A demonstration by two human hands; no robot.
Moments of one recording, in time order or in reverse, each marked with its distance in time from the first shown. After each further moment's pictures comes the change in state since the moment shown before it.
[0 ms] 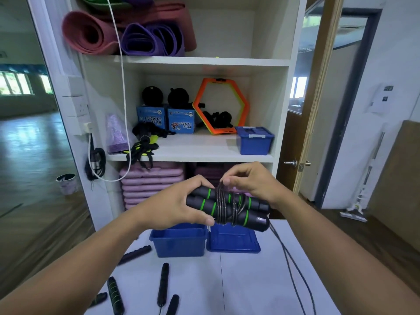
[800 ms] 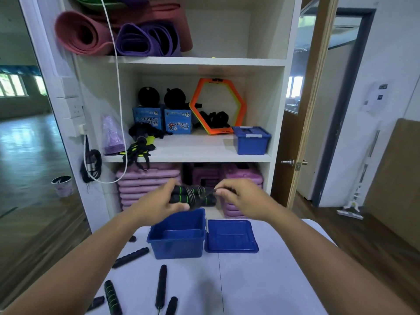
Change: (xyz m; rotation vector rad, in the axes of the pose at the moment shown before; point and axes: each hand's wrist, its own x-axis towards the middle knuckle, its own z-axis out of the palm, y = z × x) left_hand 0.035 -0.101 -0.024 0.405 0.164 -0.233; right_hand -0.009 0.021 0.020 -0.606 -0.018 0.004
